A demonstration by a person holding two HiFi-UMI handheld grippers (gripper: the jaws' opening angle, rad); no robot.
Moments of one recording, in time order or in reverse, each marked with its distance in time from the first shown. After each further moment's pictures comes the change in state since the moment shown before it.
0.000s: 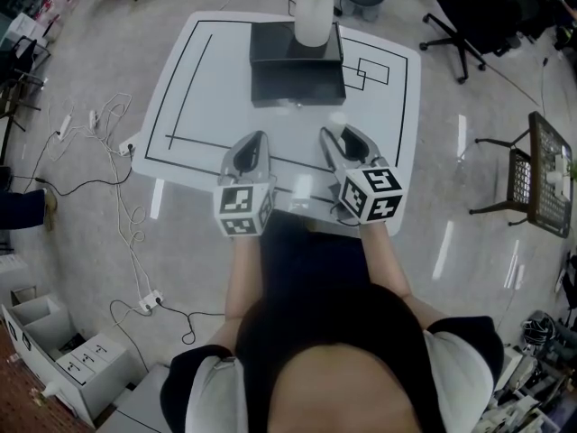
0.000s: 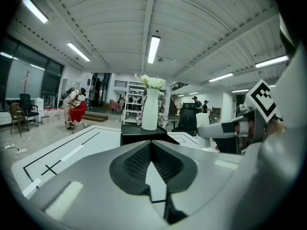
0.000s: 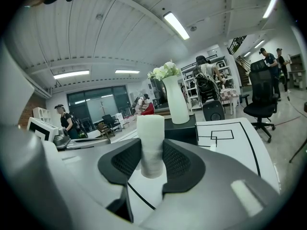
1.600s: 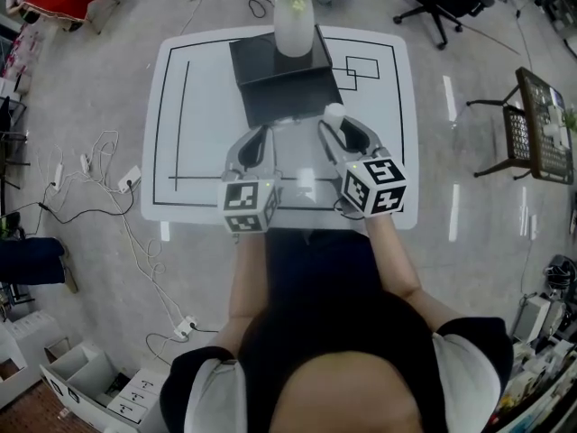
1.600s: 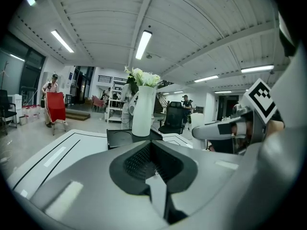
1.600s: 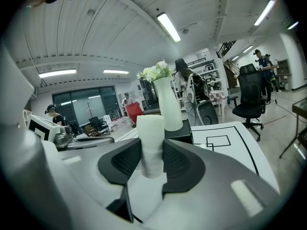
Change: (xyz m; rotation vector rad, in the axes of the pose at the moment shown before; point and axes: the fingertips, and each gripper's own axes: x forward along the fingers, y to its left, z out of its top) left arm 0.065 0.015 0.030 0.037 0.046 -0.207; right arm 0.040 -0.012 0.030 0.045 -0.017 -0.143
